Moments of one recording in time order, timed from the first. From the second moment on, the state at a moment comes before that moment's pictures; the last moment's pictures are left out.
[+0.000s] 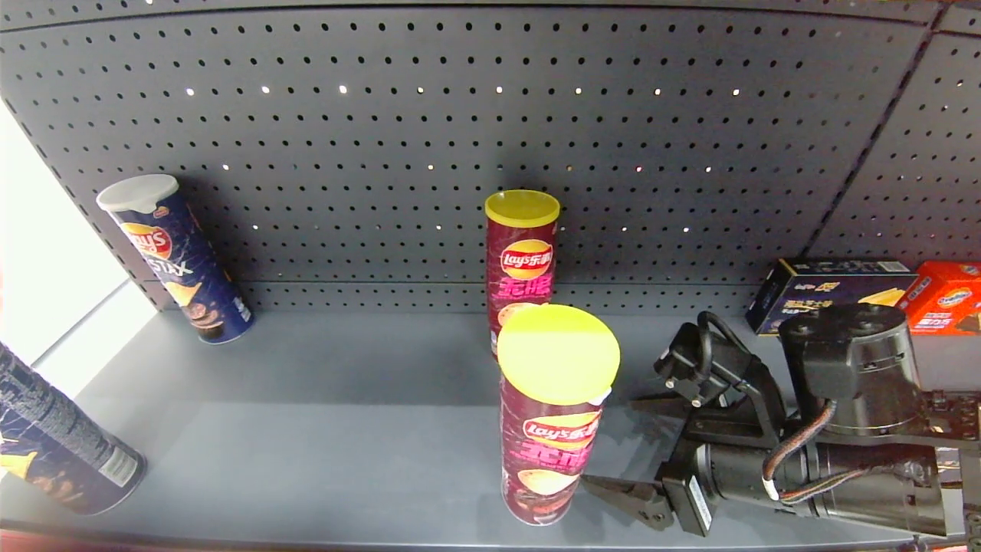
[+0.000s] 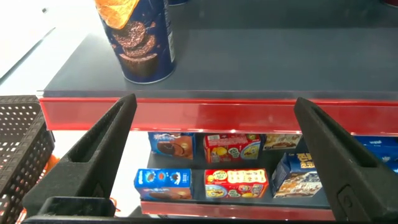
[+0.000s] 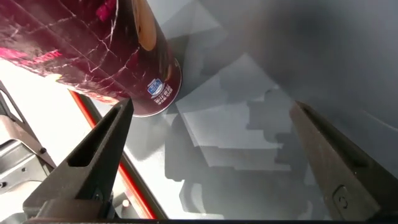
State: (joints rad) left arm 0.00 0.01 0.00 0.00 0.04 0.02; right arm 0.73 1.54 -0.67 -0.38 0.12 -0.14
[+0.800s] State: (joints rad) left arm 0.00 0.01 0.00 0.00 0.04 0.02; right arm 0.73 1.57 -0.71 -0.38 0.12 -0.15
